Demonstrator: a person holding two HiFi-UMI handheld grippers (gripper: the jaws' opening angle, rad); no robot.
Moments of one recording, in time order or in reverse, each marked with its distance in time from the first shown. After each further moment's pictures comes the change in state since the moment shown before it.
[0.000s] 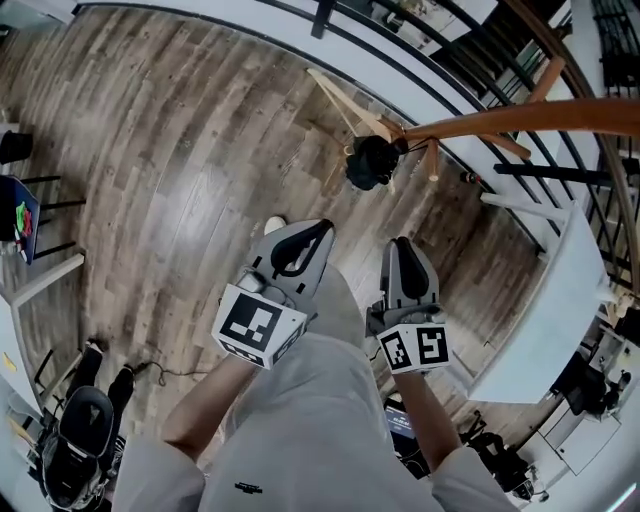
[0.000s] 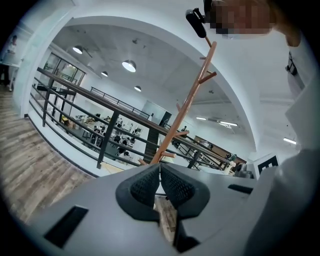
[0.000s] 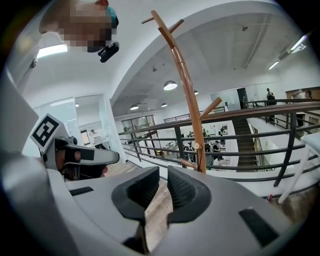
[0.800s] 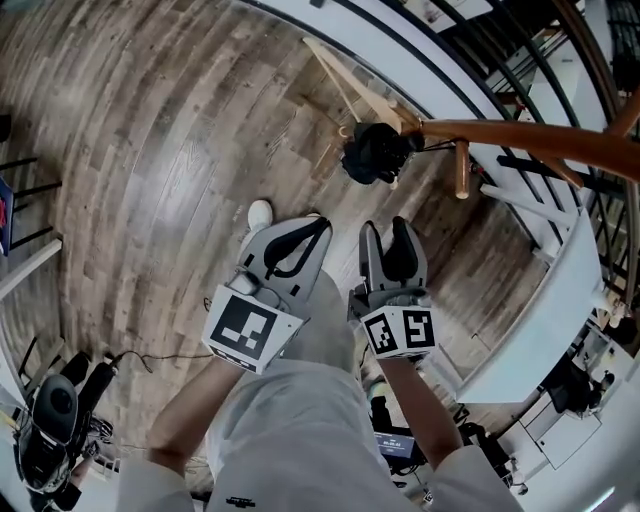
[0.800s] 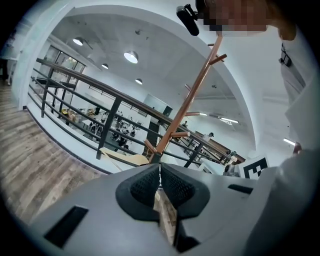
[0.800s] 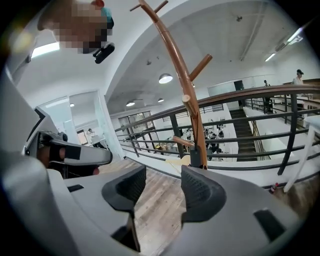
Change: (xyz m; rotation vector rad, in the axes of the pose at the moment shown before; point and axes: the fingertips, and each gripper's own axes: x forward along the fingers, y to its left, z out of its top) left arm 0.068 0.051 -0.066 -0.029 0.029 -0.001; right arm 0.089 -0.046 -0.087 0.063 0.050 -0.013
